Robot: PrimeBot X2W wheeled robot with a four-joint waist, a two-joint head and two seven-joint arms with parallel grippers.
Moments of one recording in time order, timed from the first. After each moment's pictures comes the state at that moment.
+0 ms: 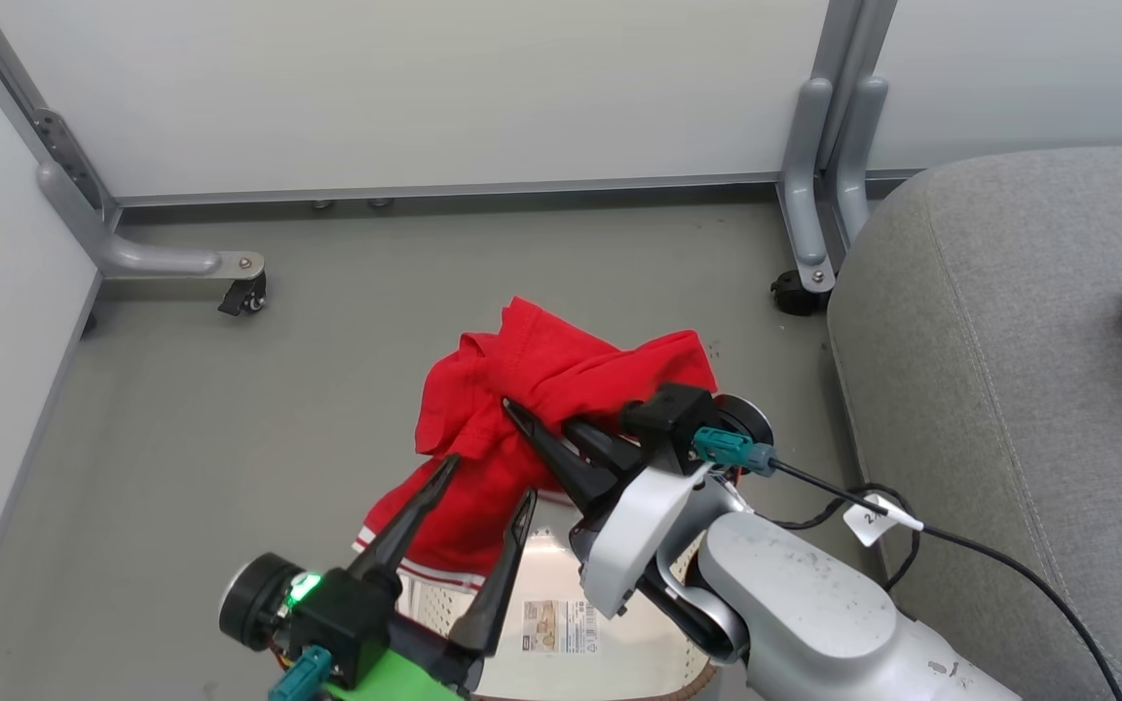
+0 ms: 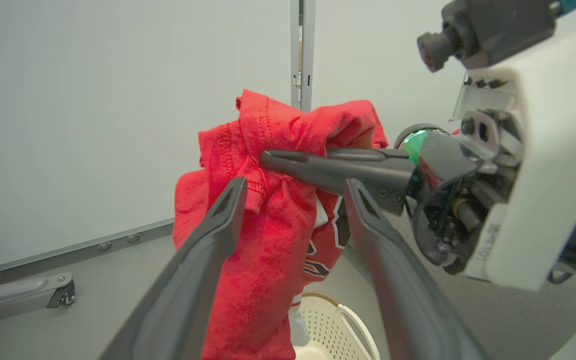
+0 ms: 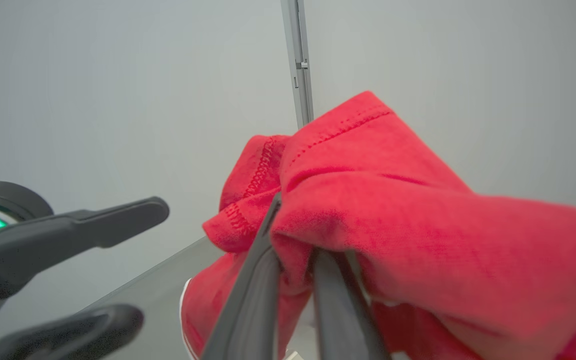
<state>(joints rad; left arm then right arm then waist) -0.02 0.19 -0.45 -0.06 -0.24 -0.13 -0.17 -0.58 -0.05 0.84 0.52 0.54 0.13 -0.23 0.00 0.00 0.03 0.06</state>
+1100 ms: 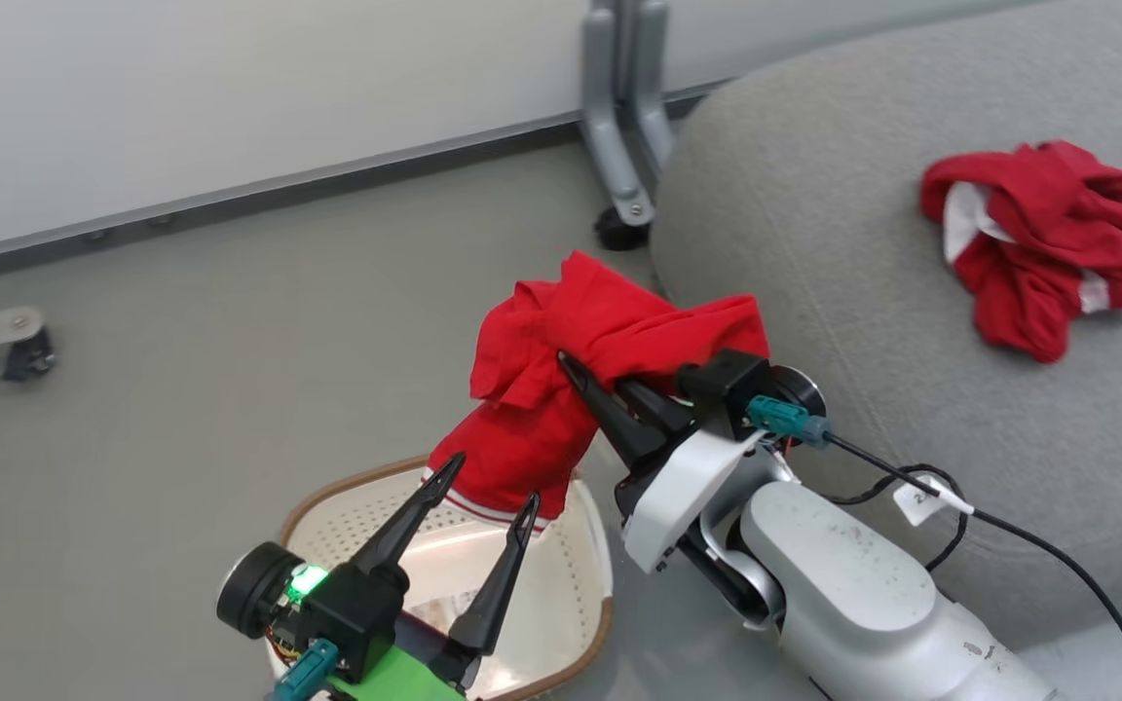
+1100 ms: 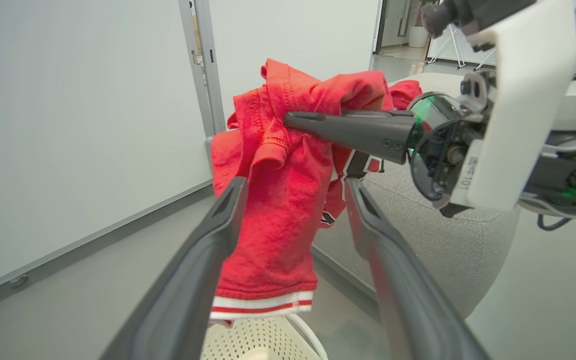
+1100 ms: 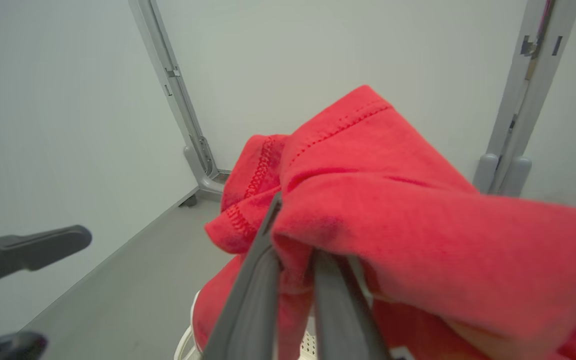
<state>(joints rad) -0.04 0.25 -0.50 -0.07 -0.24 -0.11 -0.15 -0.58 -0.08 0.74 0.53 0.50 0.13 -0.25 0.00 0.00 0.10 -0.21</state>
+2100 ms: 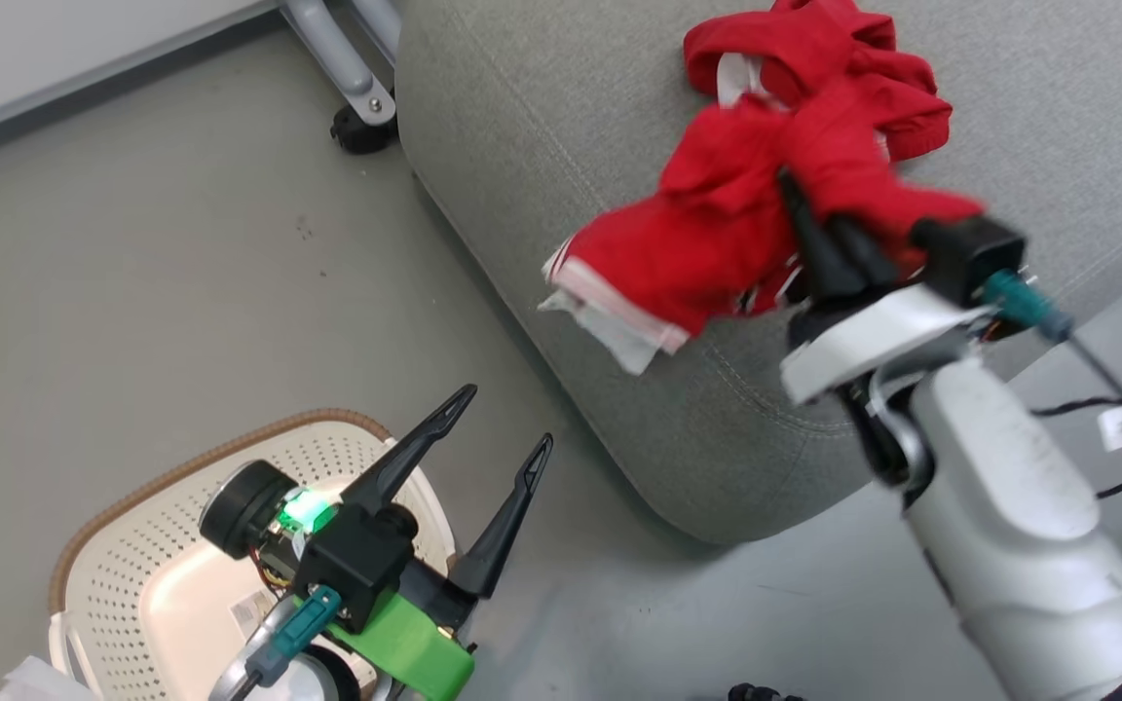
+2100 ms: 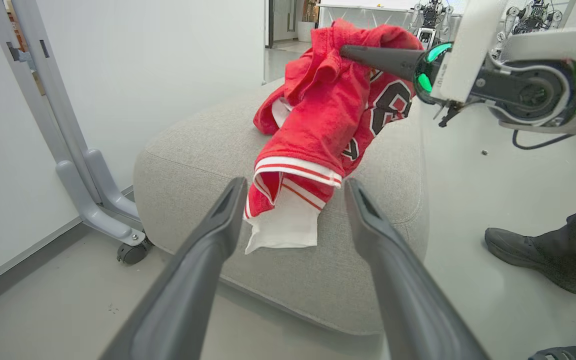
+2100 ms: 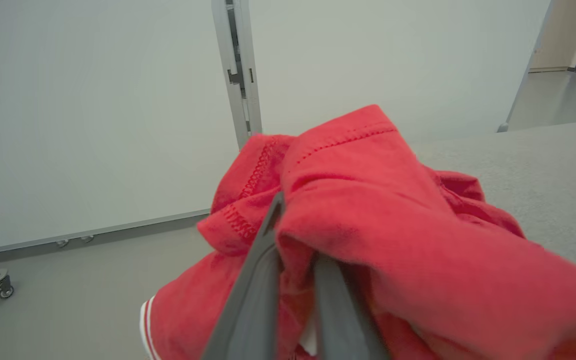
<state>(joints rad) -0.16 0.31 -0.54 -0.14 -0.23 -0.11 -0.08 -0.59 -0.14 0.32 0.46 0.39 0.13 -0.26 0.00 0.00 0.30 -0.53</state>
